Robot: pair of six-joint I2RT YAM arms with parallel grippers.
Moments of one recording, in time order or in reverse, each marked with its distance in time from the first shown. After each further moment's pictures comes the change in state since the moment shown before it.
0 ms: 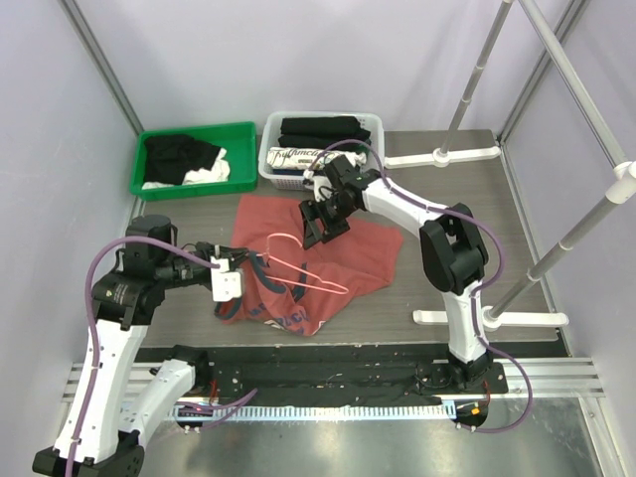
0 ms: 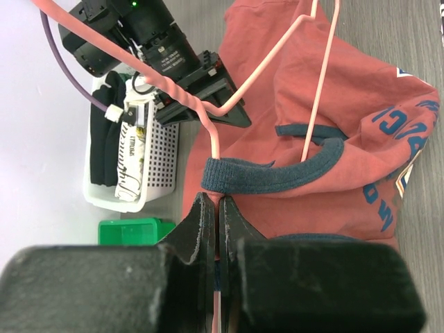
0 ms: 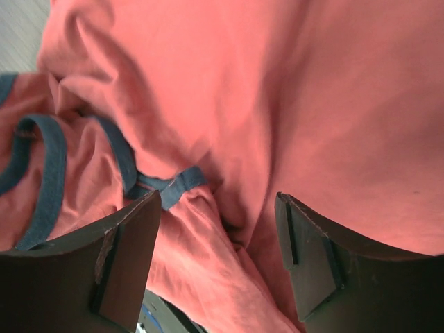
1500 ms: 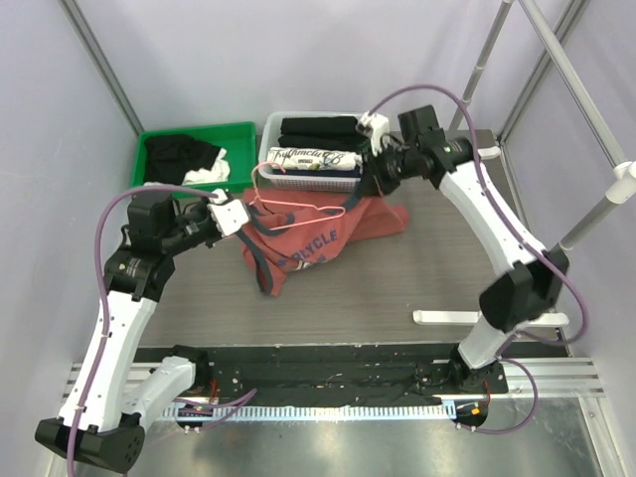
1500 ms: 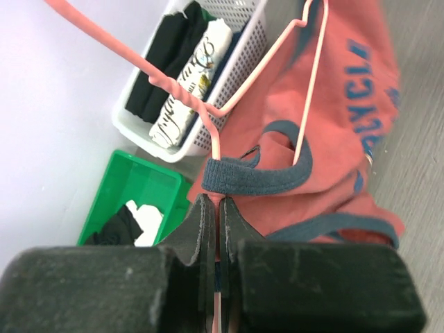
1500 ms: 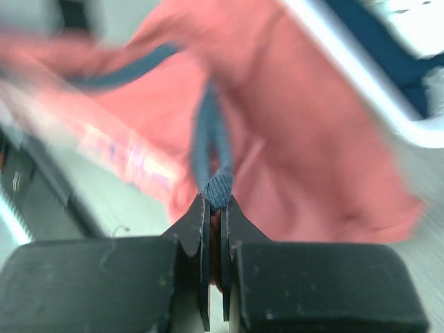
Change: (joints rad) left arm -0.003 0.131 0.023 0.376 -0.253 -0.481; right arm -0.227 -0.352 0.142 -0.179 0.014 -0.275
